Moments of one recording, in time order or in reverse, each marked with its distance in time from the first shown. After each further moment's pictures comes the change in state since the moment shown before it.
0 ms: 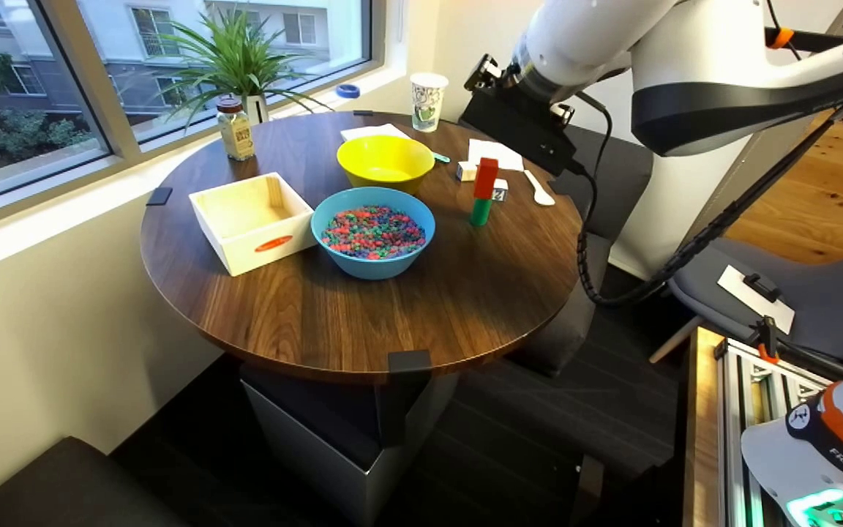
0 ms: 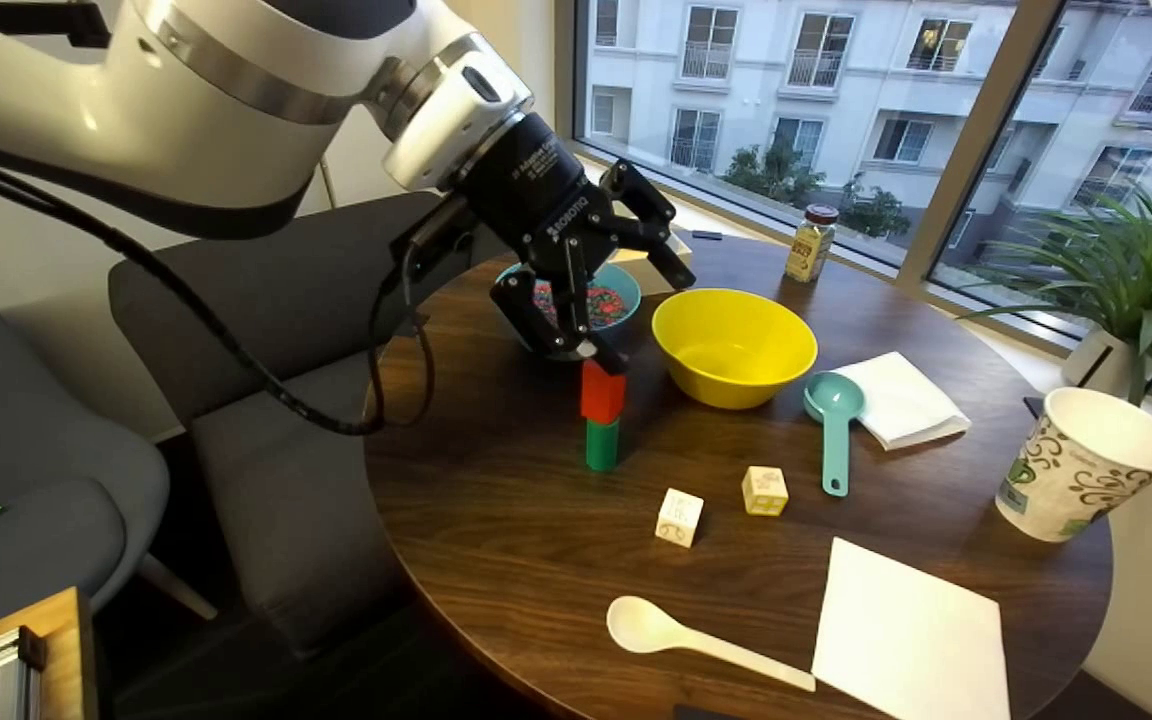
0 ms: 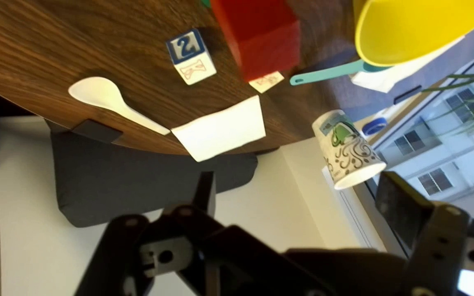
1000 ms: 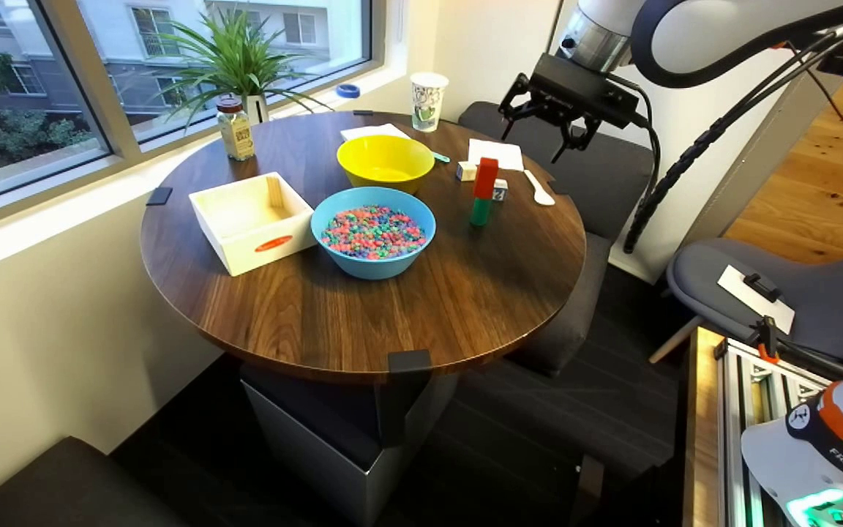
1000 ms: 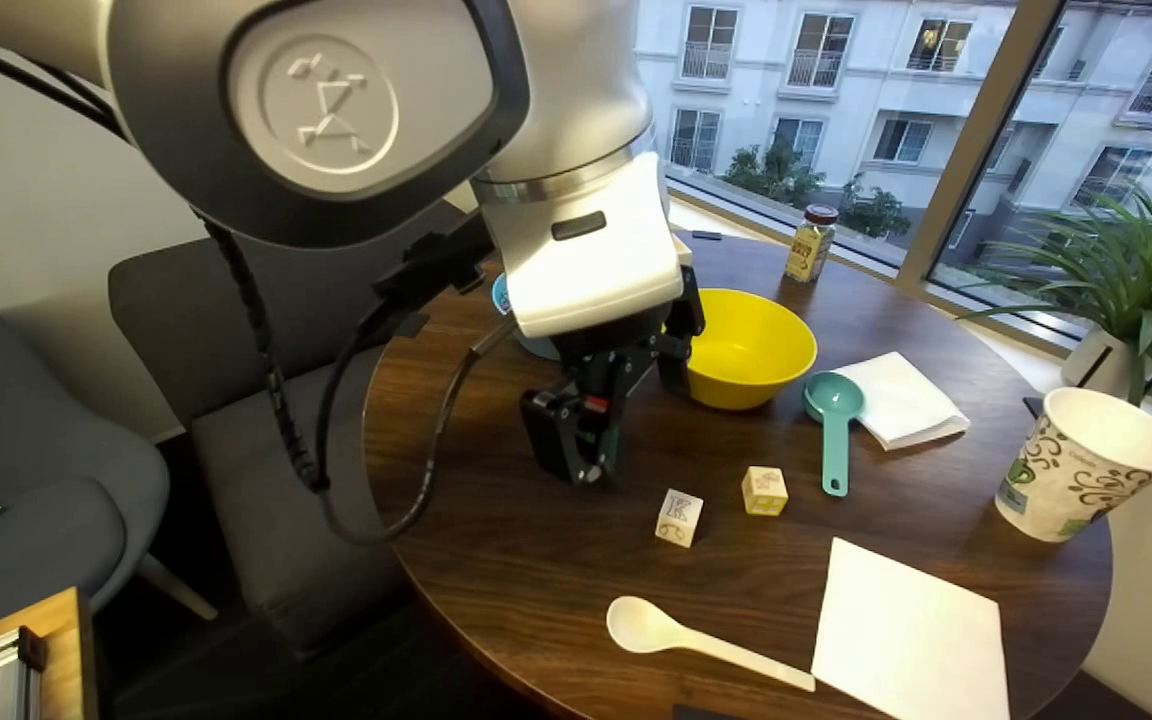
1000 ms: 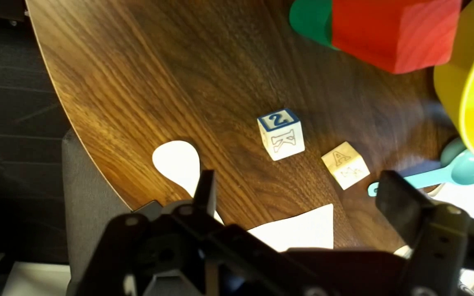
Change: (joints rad) arm -0.100 -0.035 -0.159 -0.057 0.838 0.122 -0.867
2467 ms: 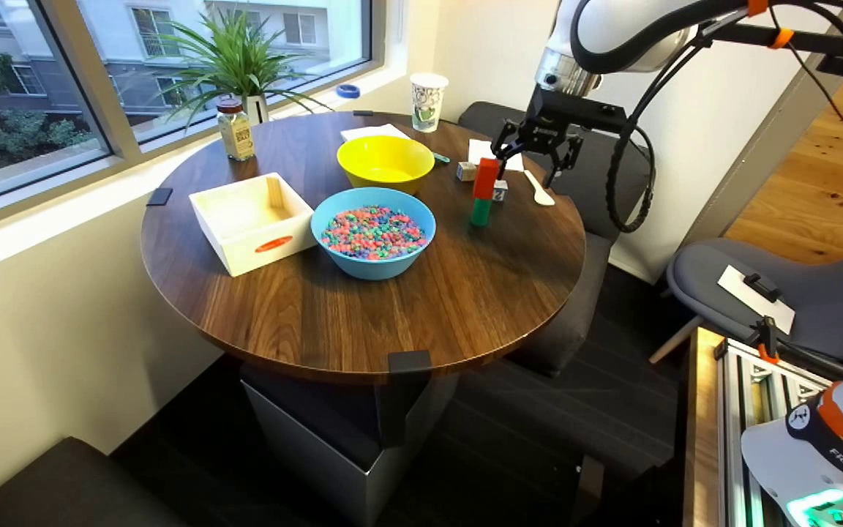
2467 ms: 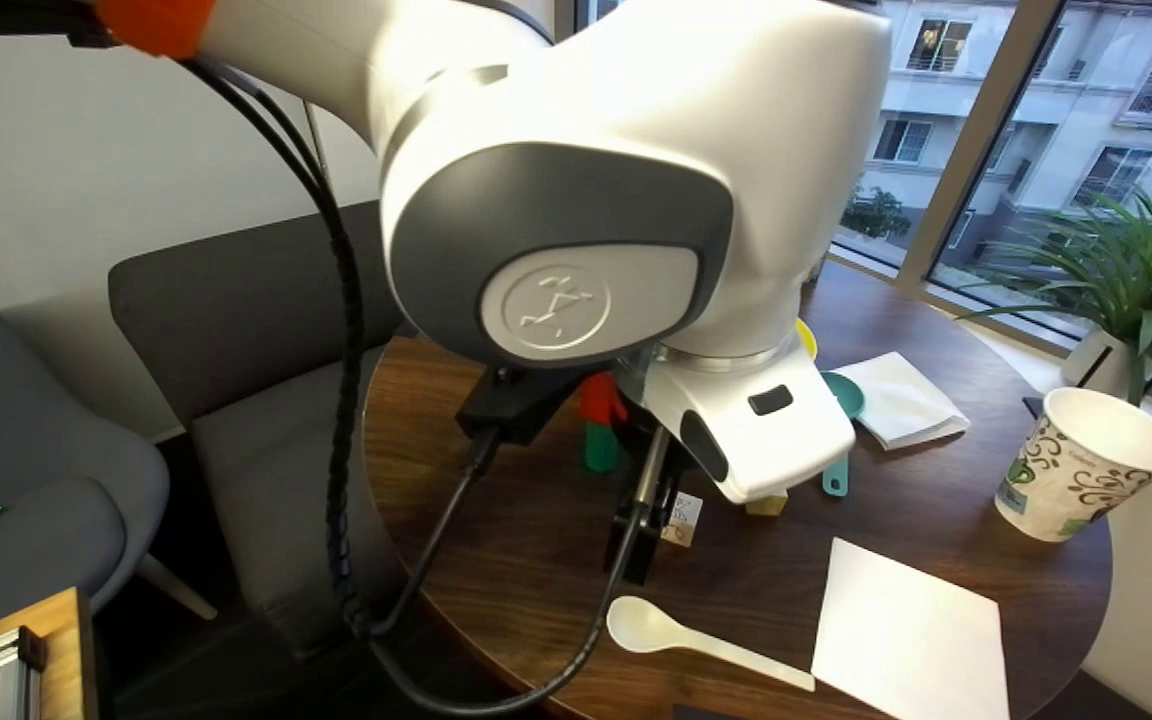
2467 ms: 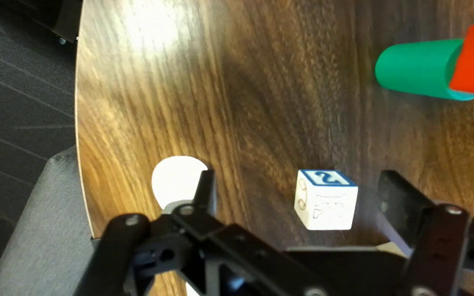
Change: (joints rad) arm -0.082 0.227 -0.018 0.166 0.318 -0.193 -0.631
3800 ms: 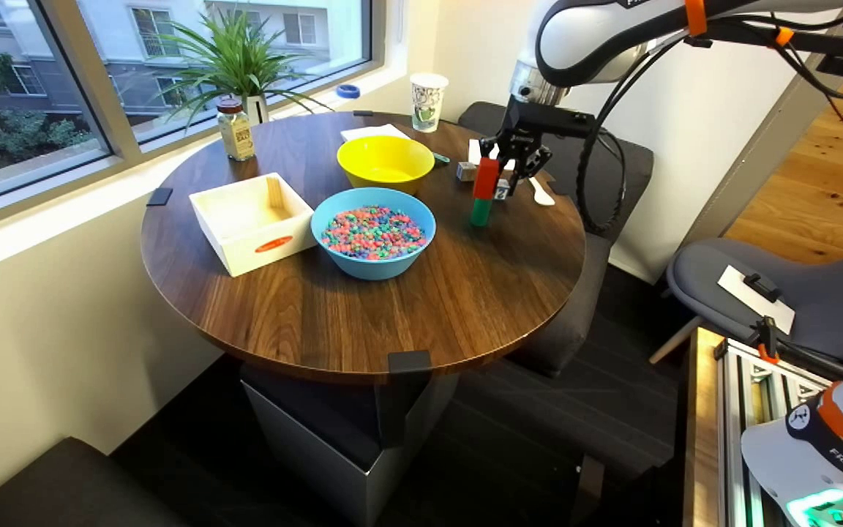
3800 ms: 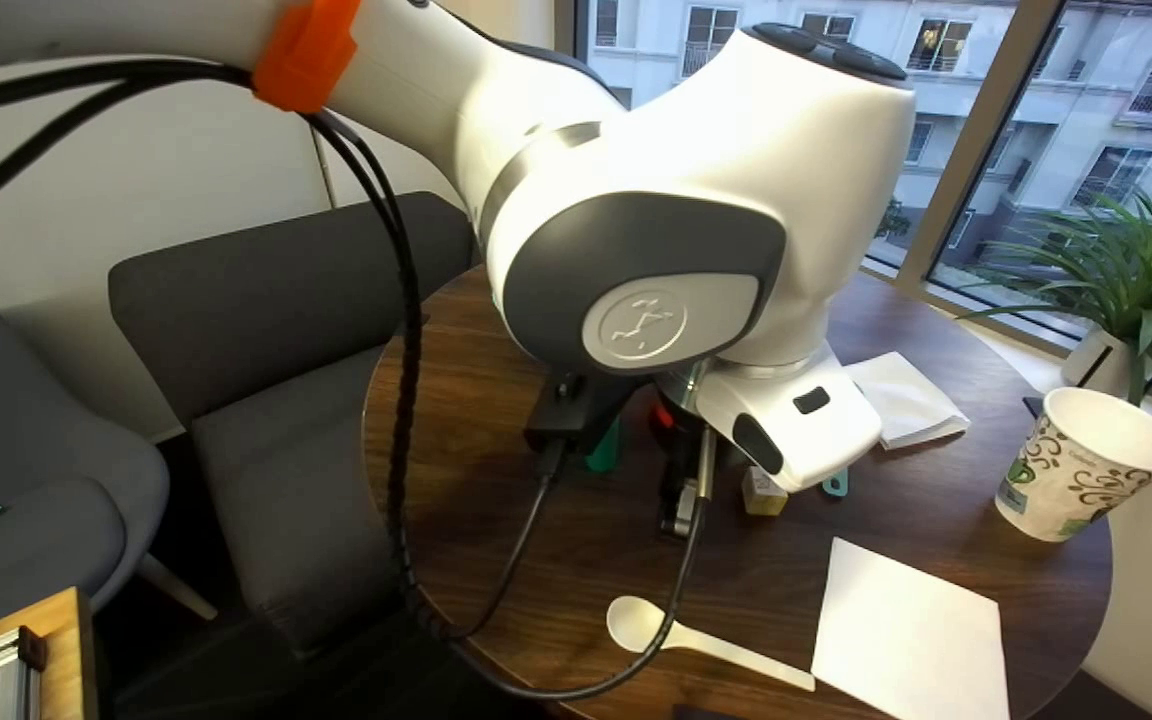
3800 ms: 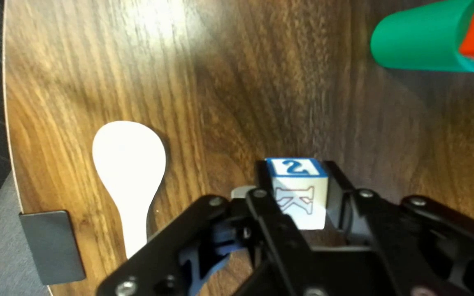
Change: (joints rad) arm 0.004 0.128 0.008 0.114 0.000 0.000 -0.070
